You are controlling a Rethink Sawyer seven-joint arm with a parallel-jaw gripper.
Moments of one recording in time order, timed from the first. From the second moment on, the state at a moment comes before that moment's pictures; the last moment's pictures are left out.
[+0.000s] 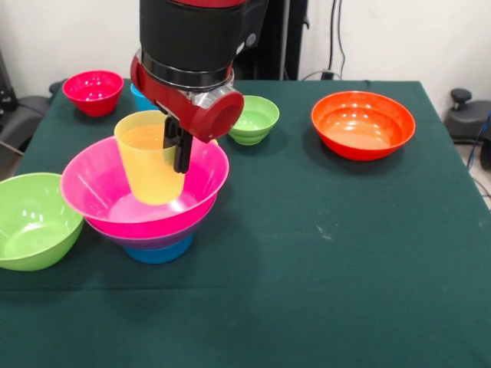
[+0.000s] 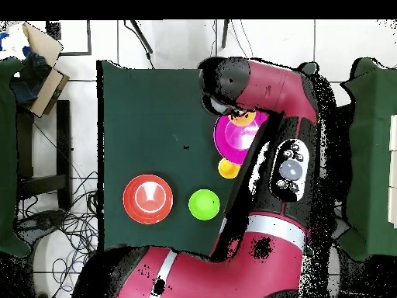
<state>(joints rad) -0.18 -0.40 -0.21 0.99 0.04 0.98 2.25</state>
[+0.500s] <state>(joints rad) -0.18 -0.40 -0.20 1.03 0.03 0.98 2.25</state>
